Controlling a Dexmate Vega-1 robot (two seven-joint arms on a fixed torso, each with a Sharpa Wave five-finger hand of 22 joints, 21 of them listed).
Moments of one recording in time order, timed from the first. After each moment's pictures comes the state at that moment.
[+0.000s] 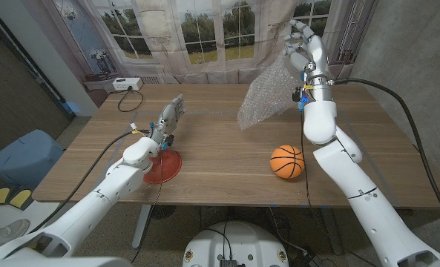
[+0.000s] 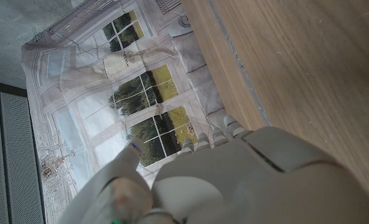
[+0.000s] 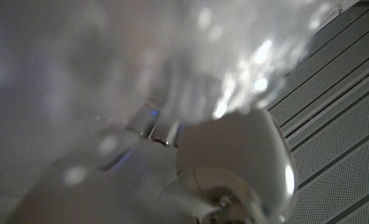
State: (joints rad) left arm 0.91 0.59 0.37 -1.45 -0.58 -0.24 0.00; left_hand 0.06 0.07 0.47 0.11 0.21 -0.17 -0.03 0.18 0.17 -0.17 0.02 0.20 0.18 -0.17 0.04 0.18 0.17 -0.17 0.04 0.44 0.19; right arm -1.05 -0.36 -0.24 -2.14 -0.35 -0.09 -0.44; right_hand 1.51 0.07 0.37 -0.17 0.18 0.41 0.02 0.18 0.22 0.62 -0.03 0.60 0.40 0.93 -0.10 0.58 0.69 0.70 -0.06 0.84 0.32
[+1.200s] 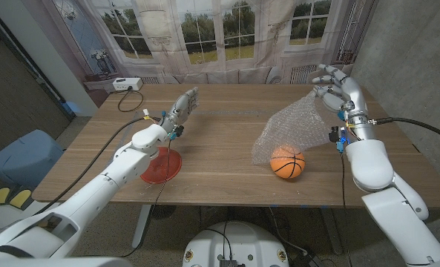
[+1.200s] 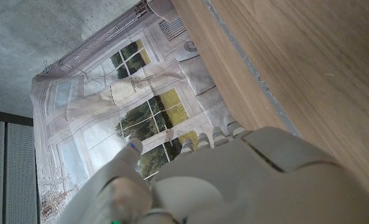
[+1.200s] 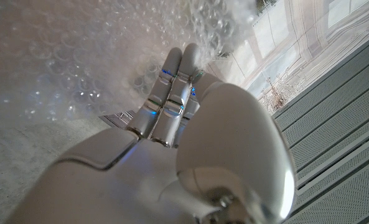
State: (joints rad) left arm 0.79 0.59 0.45 -1.47 -0.54 -0.13 -0.06; left_hand 0.06 0.07 0.46 0.09 0.21 -0.17 -0.03 0.18 0.17 -0.17 0.02 0.20 0.18 -0.17 0.04 0.18 0.17 -0.17 0.04 0.43 0.19; right arm -1.47 -0.39 0.07 -2.34 -0.17 -0.07 -0.25; right_hand 1.51 0.07 0.37 -0.16 0.19 0.38 0.03 0.18 0.22 0.57 -0.02 0.60 0.39 0.93 -0.09 0.55 0.71 0.66 -0.06 0.89 0.32
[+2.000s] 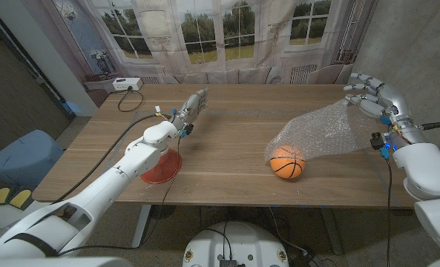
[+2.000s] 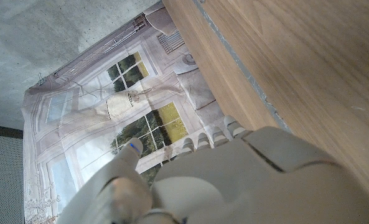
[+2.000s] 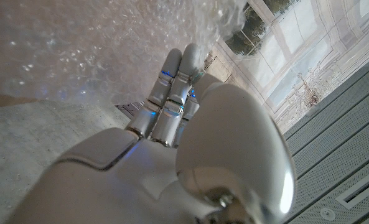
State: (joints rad) left arm 0.72 0.53 0.50 -1.41 -0.50 -0.08 -0.07; left_hand 0.06 0.07 0.46 0.09 0.21 -0.17 -0.03 0.18 0.17 -0.17 0.02 0.20 0.18 -0.17 0.04 0.18 0.17 -0.17 0.04 0.42 0.19; right arm -1.58 -0.40 0.40 -2.34 0.10 -0.10 -0.02; right_hand 1.52 0.07 0.37 -0.16 0.19 0.36 0.03 0.18 0.22 0.54 -0.02 0.59 0.38 0.93 -0.09 0.53 0.73 0.64 -0.06 0.93 0.32
